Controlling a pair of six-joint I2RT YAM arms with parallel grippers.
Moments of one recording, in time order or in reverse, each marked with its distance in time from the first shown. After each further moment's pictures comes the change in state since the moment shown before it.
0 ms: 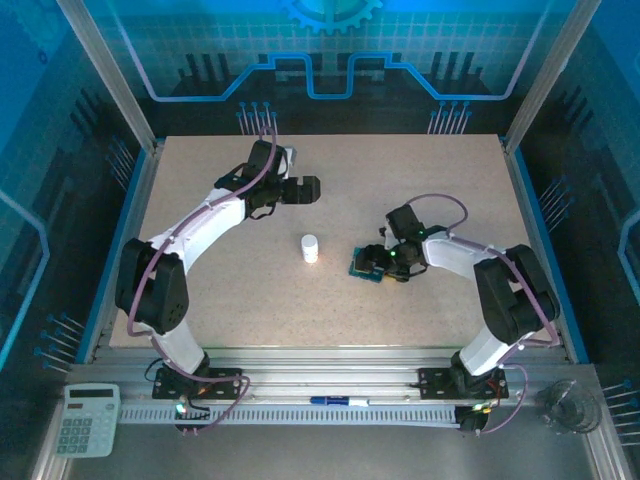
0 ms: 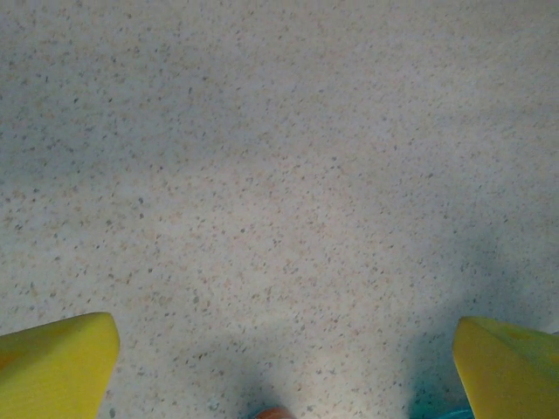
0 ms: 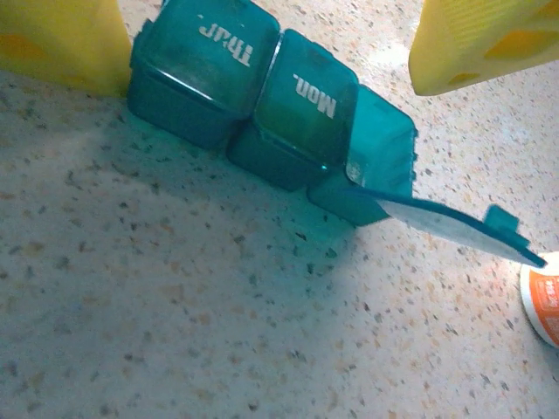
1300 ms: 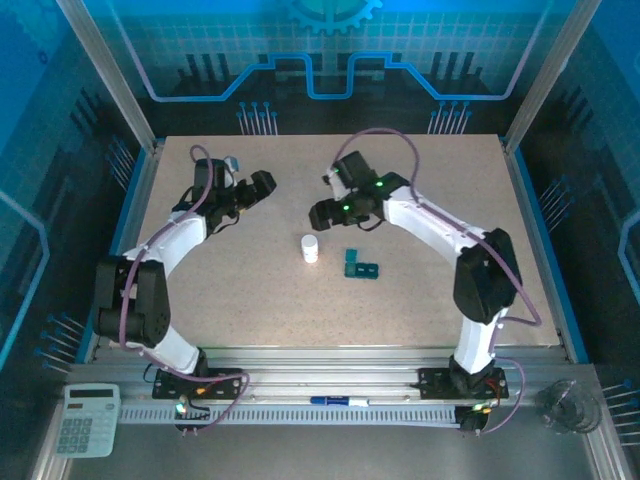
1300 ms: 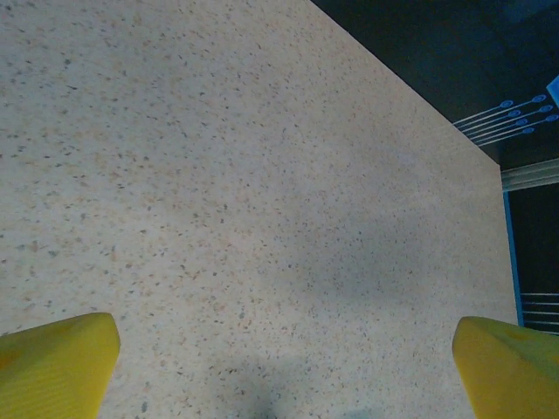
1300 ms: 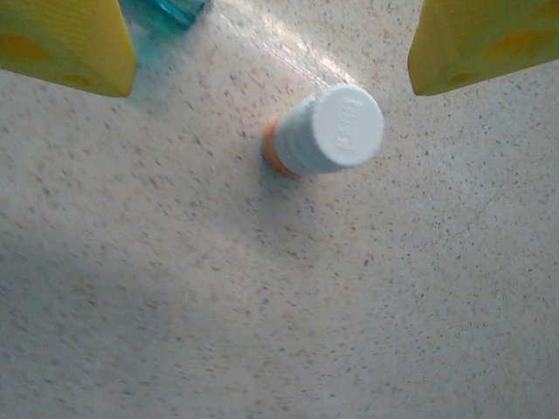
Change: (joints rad) left arm 0.297 -0.143 -0.362 0.346 0.238 -0.321; right arm 0.227 0.231 0.725 -0.301 0.211 -0.289
